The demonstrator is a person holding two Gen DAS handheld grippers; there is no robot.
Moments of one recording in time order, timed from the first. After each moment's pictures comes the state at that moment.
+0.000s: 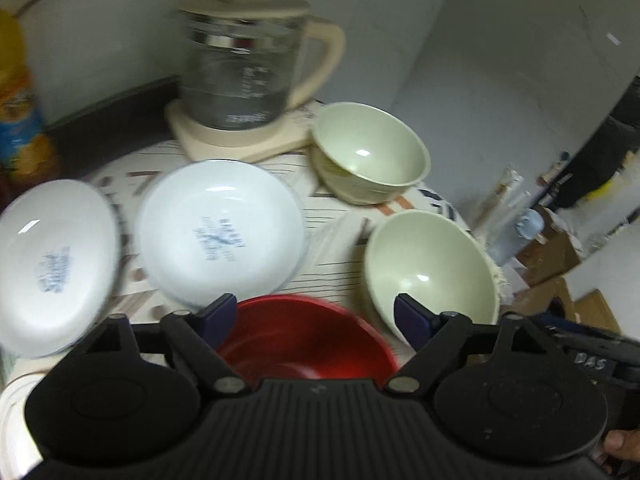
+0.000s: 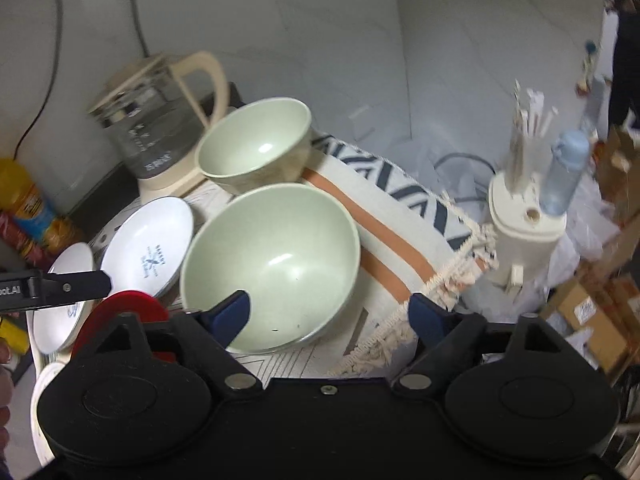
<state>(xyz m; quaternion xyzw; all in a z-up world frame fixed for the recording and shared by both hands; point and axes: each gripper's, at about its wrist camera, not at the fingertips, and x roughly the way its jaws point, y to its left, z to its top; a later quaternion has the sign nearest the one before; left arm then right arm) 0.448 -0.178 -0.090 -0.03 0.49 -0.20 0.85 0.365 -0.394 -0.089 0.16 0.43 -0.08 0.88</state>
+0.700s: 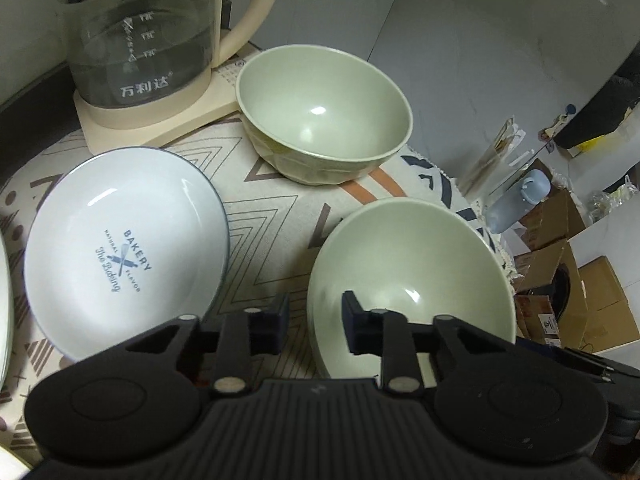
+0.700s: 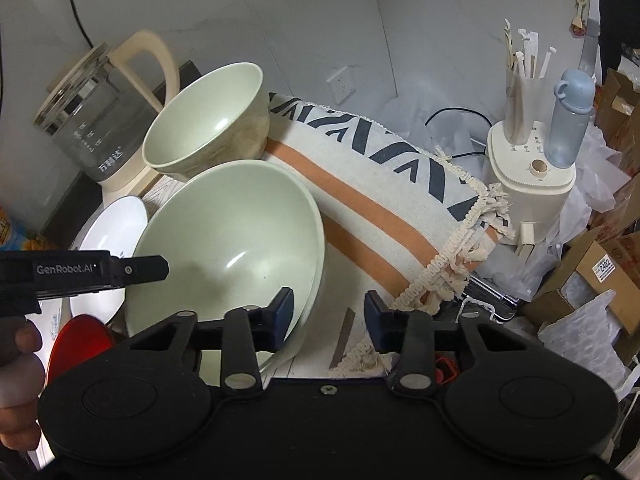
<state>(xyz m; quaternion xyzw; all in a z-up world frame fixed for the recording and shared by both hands) 0.509 -0.257 -0.152 0.01 0.54 -0.22 0.81 0.396 -0.418 -0.138 0.22 0.47 -0.10 0.85</state>
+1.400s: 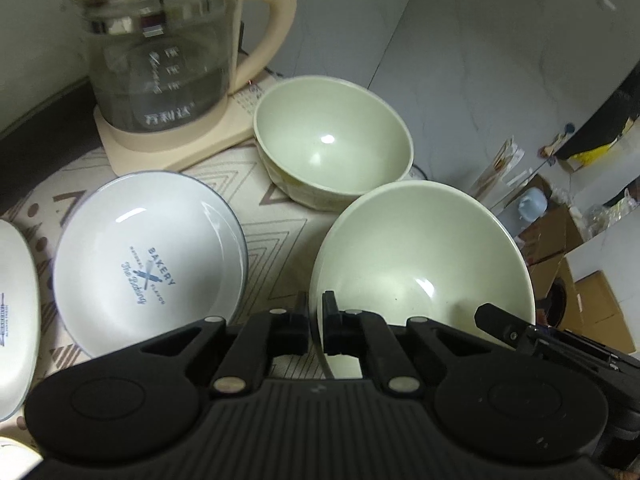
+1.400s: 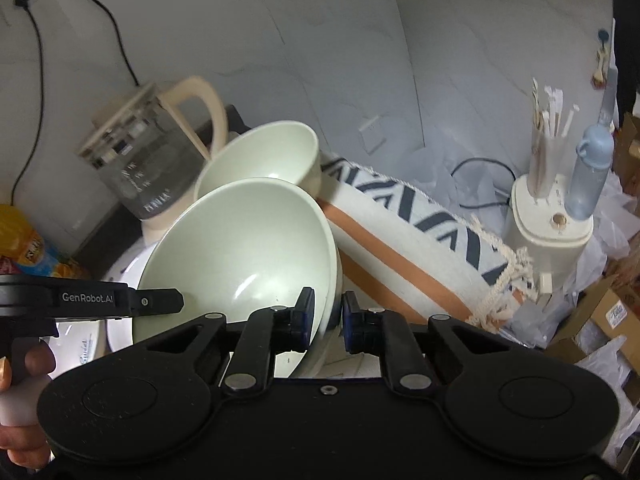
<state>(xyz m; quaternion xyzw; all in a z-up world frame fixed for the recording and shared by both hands) 0.510 -0.242 -0.116 0.00 0.53 -0.21 0.82 0.404 -0.401 -0.091 0.20 0.41 -0.07 0.89</state>
